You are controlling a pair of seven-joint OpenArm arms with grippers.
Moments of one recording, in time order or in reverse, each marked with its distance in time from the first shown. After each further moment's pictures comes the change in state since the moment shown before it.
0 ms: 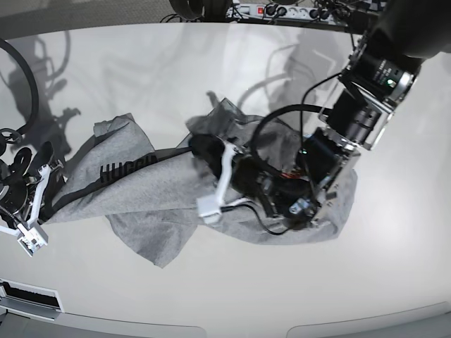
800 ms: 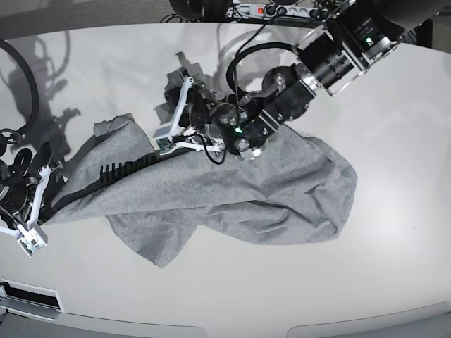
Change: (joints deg) left arm 12.5 2.6 17.5 8.9 42.2 21.2 -25.1; right arm 0.0 0.0 0.0 0.0 0.0 -0.6 0.0
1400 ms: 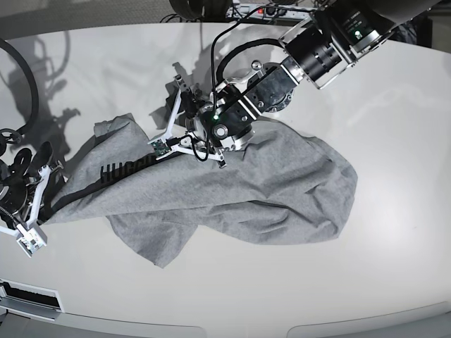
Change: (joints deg) left arm 1.7 1.5 -0.1 0.7 15.1 9.5 4.2; right arm 0.0 0.0 0.0 0.0 0.0 0.0 0.0
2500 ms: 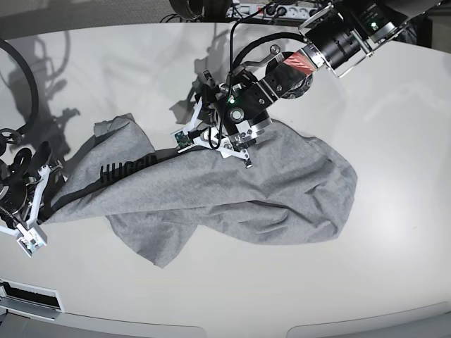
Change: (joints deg) left arm 2.4 -5.2 0.0 10.5 6.8 0.7 8.4; right arm 0.0 0.0 0.0 0.0 -0.2 0.0 -0.2
